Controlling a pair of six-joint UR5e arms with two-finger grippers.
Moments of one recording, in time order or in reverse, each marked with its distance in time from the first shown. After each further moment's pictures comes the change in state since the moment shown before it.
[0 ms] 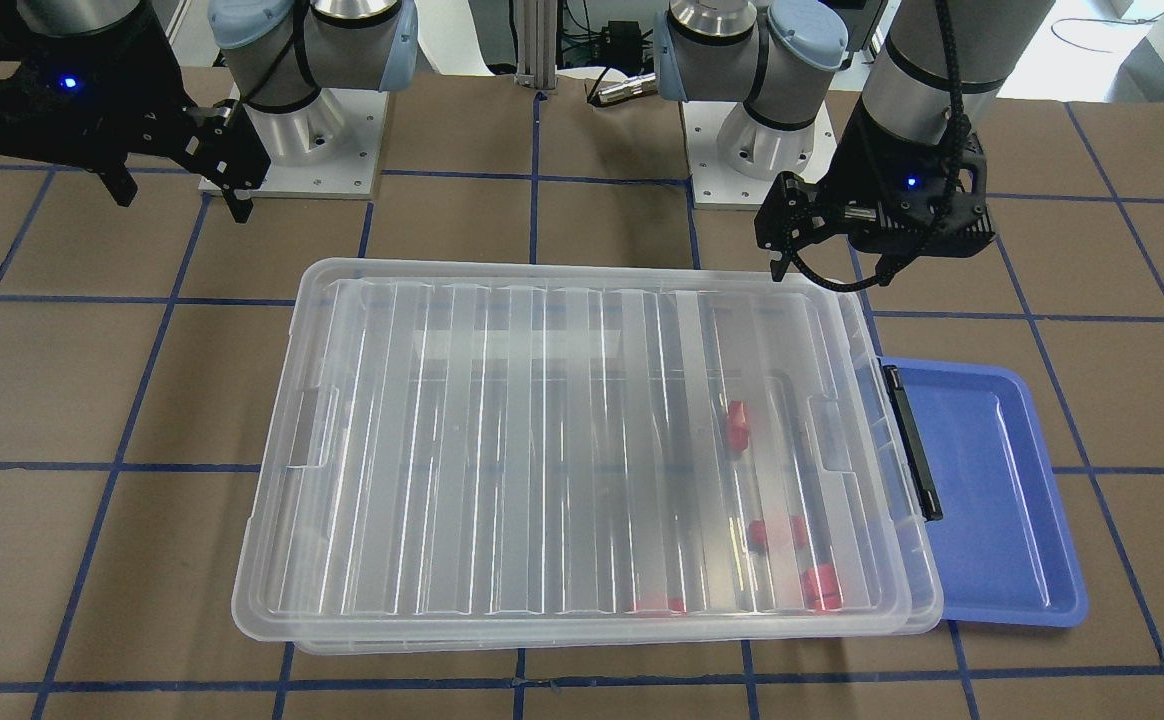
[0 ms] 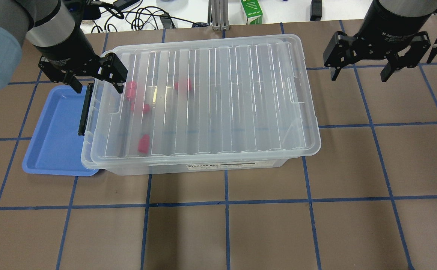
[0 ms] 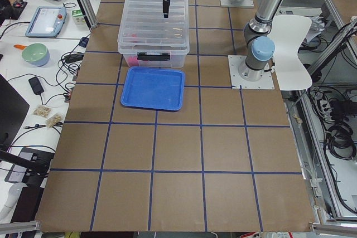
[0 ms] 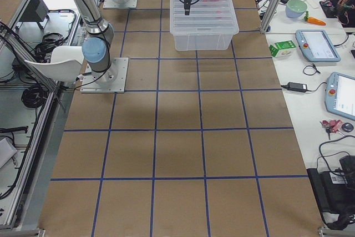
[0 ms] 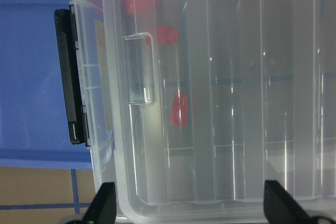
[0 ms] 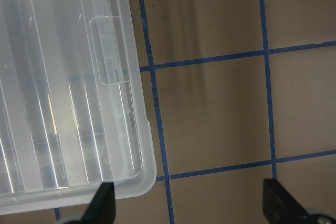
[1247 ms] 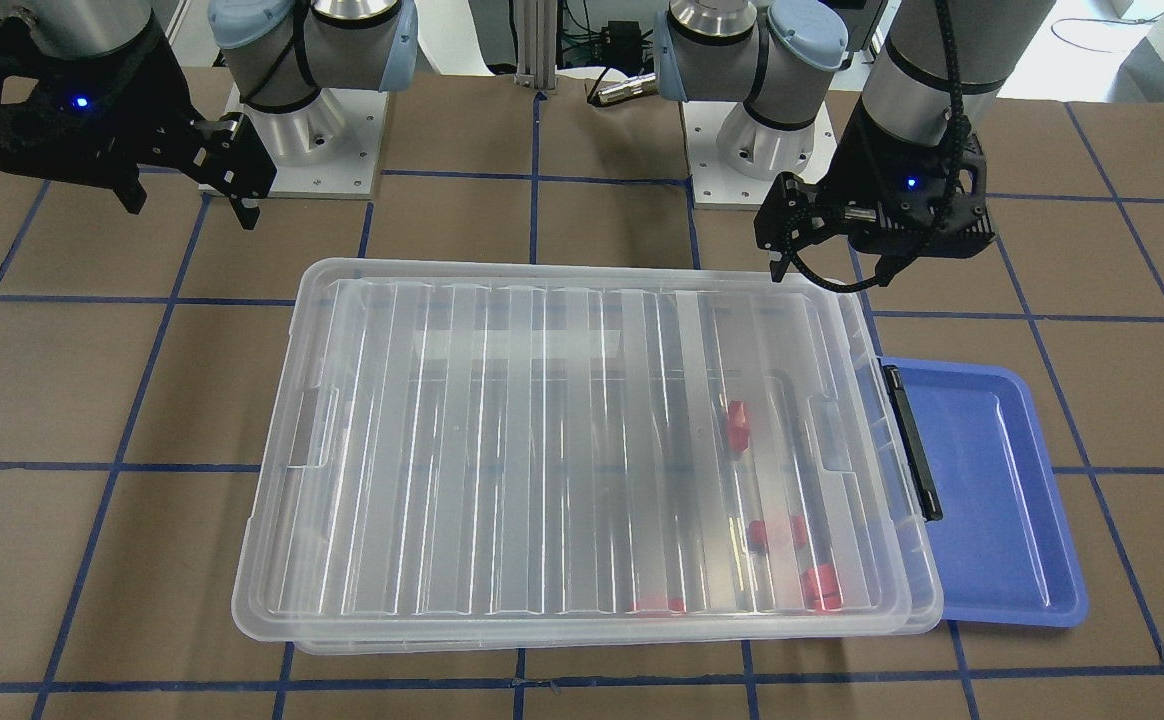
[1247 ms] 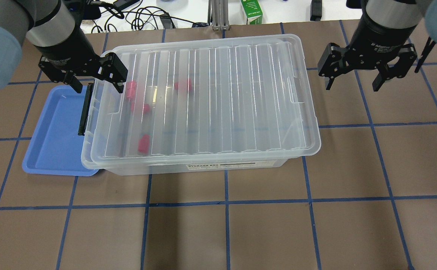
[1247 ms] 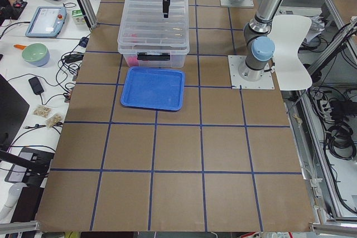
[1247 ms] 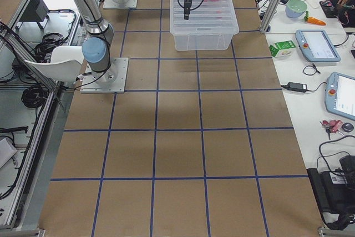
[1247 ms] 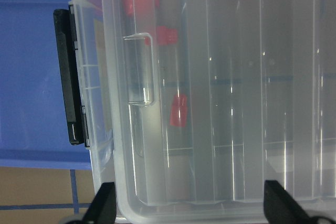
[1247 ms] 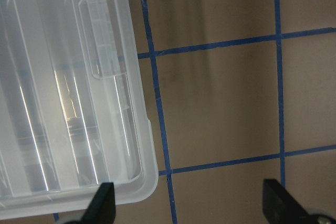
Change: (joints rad) left arm 0.000 0.000 0.000 0.000 -0.002 -0.002; right arm -0.002 0.066 0.044 -0.031 0.009 -0.001
